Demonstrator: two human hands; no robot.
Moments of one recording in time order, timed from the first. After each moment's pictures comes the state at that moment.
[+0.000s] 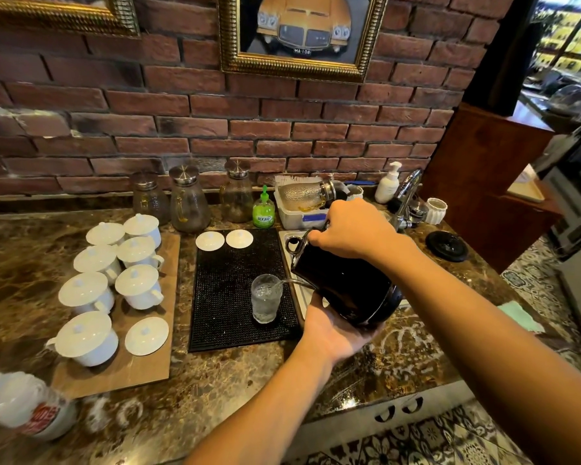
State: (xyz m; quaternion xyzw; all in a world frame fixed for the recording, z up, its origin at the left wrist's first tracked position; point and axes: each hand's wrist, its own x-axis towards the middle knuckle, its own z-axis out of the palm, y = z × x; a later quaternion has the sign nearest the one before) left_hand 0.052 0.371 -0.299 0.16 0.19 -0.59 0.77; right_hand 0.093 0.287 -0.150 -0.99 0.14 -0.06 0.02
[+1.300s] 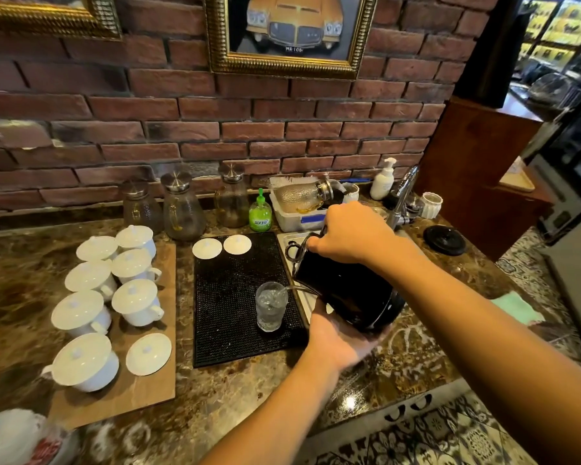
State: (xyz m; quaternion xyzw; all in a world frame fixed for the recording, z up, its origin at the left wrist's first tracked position) left_hand 0.068 0.378 -0.307 0.14 0.18 -0.61 0.76; right_hand 0.113 0.296 -0.155 -0.99 0.14 -0.05 0.01
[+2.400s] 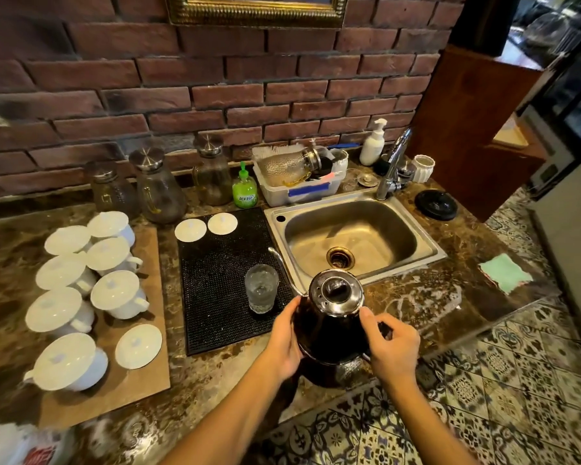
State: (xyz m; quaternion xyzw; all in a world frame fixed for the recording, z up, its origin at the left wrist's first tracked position) left_hand 0.105 0.424 -0.401 0.44 0.10 -0.56 0.70; right_hand -0.044 0.320 -0.336 -0.77 0.34 -0.36 0.40
